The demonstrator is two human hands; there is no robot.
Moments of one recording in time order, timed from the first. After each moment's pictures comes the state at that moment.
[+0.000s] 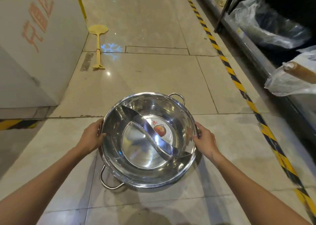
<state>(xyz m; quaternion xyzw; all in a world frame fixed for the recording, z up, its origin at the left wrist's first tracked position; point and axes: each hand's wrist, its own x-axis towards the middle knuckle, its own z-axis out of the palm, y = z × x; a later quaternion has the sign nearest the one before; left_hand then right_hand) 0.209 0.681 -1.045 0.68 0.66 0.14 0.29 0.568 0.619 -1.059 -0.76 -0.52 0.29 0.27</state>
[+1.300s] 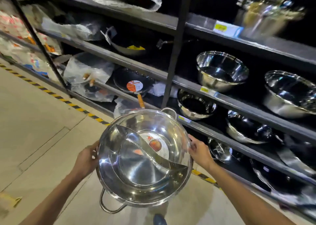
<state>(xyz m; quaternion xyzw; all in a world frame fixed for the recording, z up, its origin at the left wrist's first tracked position) 0.454 0.535 -0.336 0.90 0.25 0.01 0.35 0.629 0.194 -0.340 -0.92 -0.15 0.12 0.35</state>
